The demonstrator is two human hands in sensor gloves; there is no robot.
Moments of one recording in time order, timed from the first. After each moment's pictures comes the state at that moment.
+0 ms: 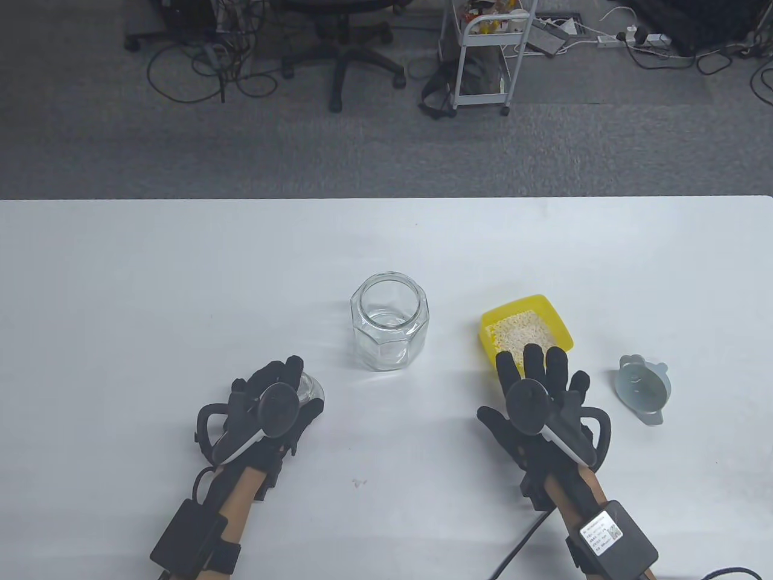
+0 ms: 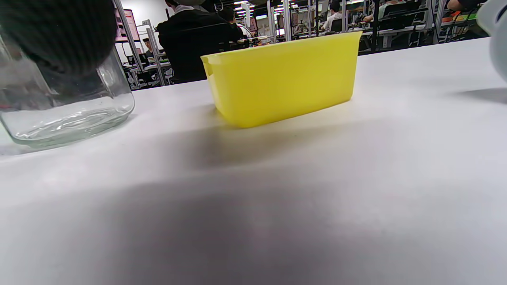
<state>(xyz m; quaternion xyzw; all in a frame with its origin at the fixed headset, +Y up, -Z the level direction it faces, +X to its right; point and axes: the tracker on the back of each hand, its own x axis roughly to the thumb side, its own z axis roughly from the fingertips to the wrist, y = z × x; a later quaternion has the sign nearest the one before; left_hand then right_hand) -0.206 -0.754 -0.221 -0.04 -0.05 0.05 1.00 0.195 -0.730 -0.210 -0.01 0.07 1.00 0.06</state>
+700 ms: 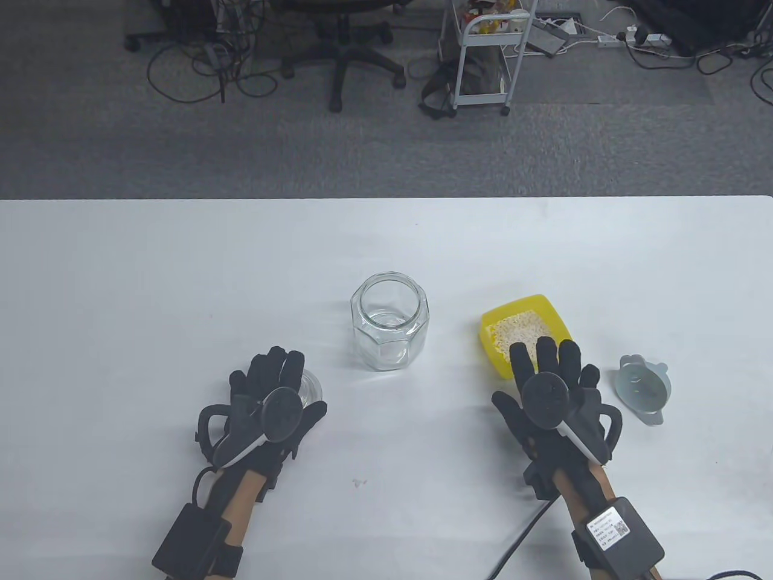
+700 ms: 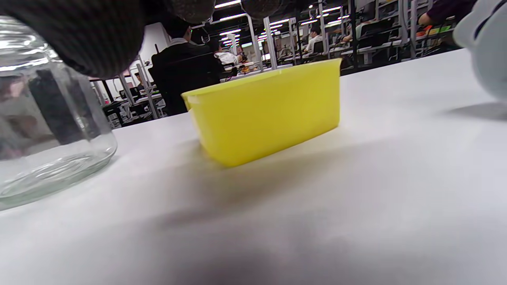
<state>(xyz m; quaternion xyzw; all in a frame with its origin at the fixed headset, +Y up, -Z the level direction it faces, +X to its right) -0.189 -0.734 -0.210 0.02 -0.09 0.04 1.00 0.219 -0.722 -0.218 -0.05 0.01 0.99 0.09</state>
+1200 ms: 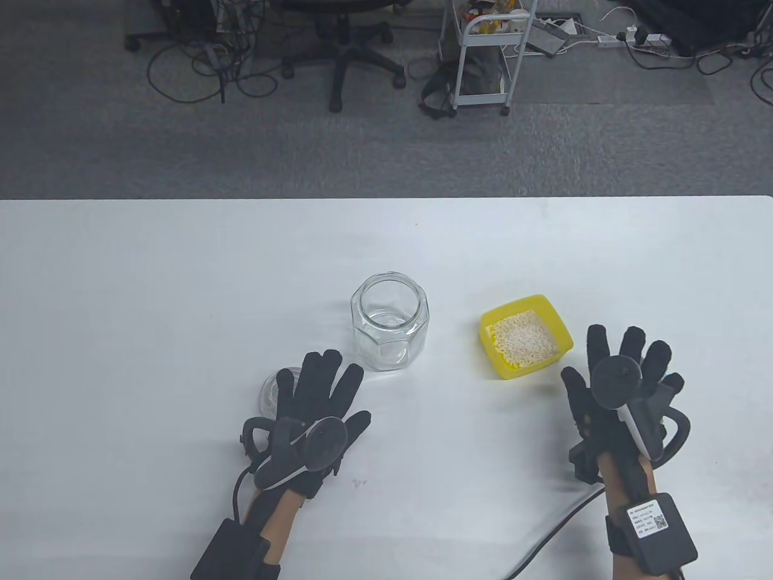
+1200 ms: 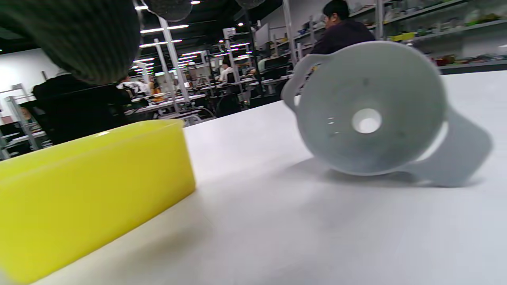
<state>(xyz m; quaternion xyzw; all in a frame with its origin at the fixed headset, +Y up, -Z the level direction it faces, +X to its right) -0.140 -0.737 -0.189 0.06 -0.15 0.06 0.99 0.304 -0.712 -0.221 -0.24 -0.01 0.96 0.10</state>
